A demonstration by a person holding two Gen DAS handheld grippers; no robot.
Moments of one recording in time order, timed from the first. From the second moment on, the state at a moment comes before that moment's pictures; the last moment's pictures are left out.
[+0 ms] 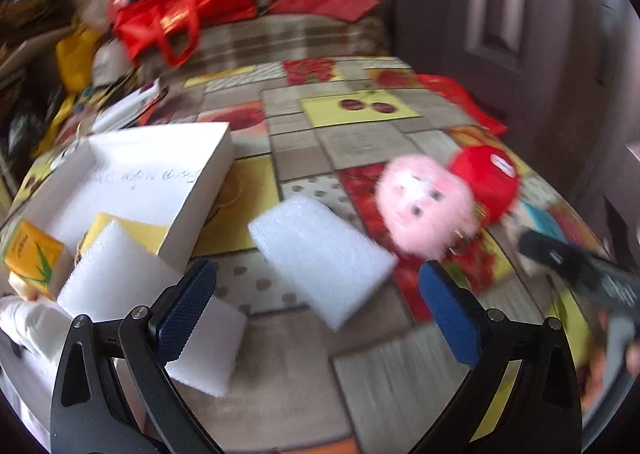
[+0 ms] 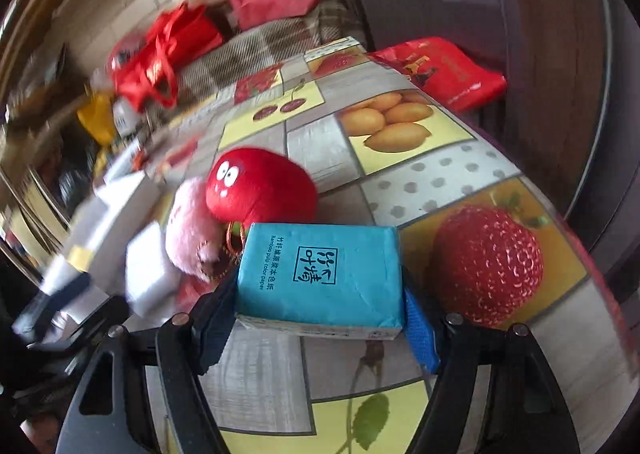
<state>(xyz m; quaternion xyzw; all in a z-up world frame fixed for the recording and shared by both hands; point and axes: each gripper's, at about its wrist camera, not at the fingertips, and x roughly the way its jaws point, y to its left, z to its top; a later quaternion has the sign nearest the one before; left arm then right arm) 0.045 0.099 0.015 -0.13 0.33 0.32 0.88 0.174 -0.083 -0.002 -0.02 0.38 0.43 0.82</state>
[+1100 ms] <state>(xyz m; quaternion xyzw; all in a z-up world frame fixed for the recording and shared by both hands) 0.063 0.052 0.023 -0.02 0.29 0.25 0.92 0.186 -0.102 0.000 0.06 0.39 0.45 0.80</state>
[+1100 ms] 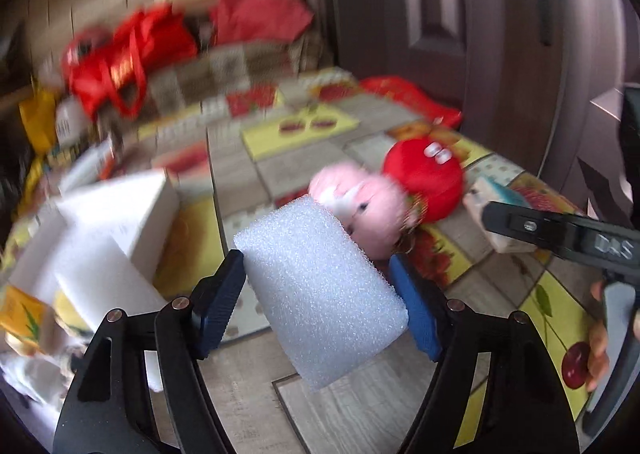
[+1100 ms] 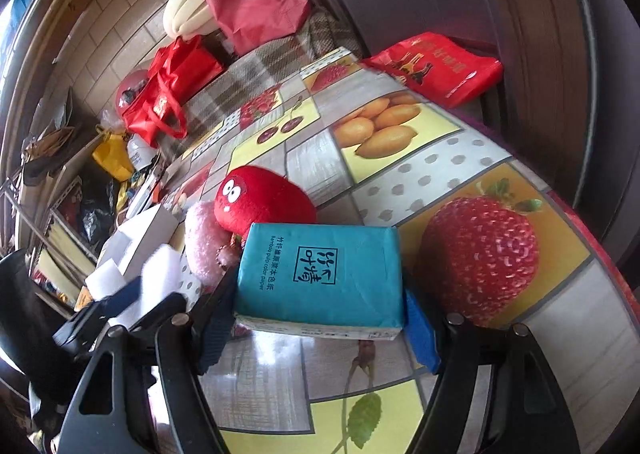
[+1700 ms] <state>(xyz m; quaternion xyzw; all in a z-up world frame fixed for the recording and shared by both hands) -0.015 0.055 0.046 0.00 0.18 0.27 0.95 0.128 -0.110 0.030 0.06 0.25 0.44 0.86</state>
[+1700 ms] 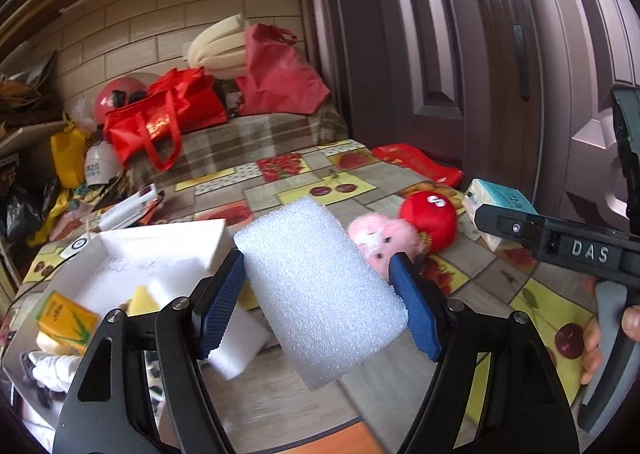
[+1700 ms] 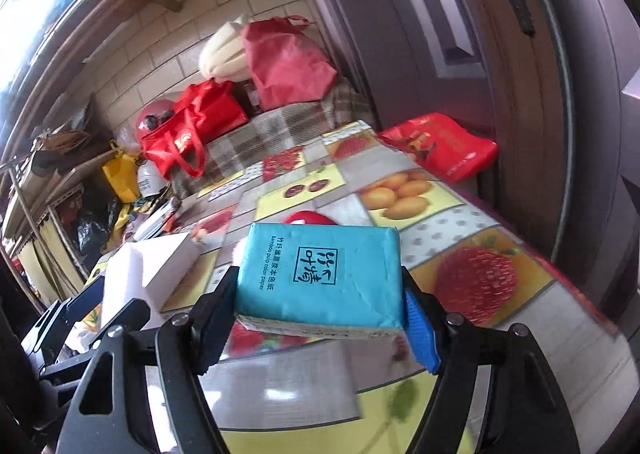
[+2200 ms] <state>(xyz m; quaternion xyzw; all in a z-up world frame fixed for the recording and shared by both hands) -0.072 0.098 0.043 -0.04 0.18 0.31 0.93 0.066 -0.056 0.037 -0.01 0.19 0.47 0.86</state>
